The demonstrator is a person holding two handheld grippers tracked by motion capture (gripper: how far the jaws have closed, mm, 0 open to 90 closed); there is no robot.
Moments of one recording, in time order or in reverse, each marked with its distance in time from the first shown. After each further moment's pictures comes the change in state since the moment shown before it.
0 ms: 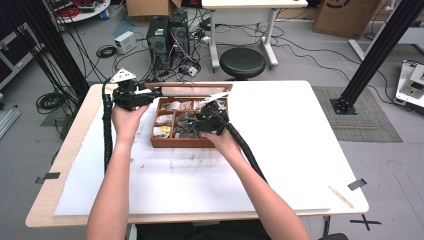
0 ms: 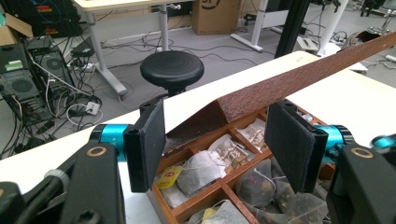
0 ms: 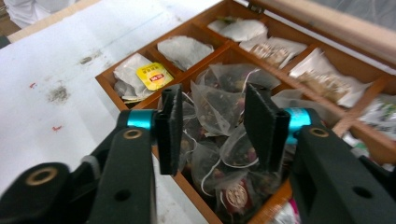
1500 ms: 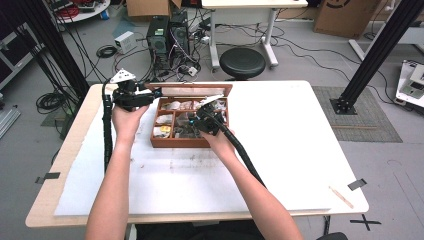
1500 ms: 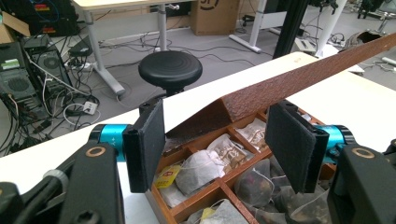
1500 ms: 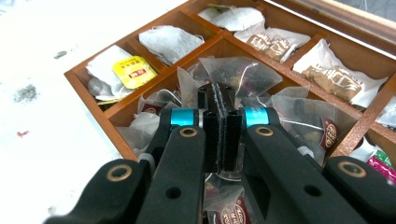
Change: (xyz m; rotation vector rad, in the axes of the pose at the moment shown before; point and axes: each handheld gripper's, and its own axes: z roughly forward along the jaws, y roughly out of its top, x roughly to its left) left arm 0.001 -0.002 0.000 -0.001 -0.006 -0.006; right arm -0.002 -0.004 0.022 0.003 -0.039 -0.008
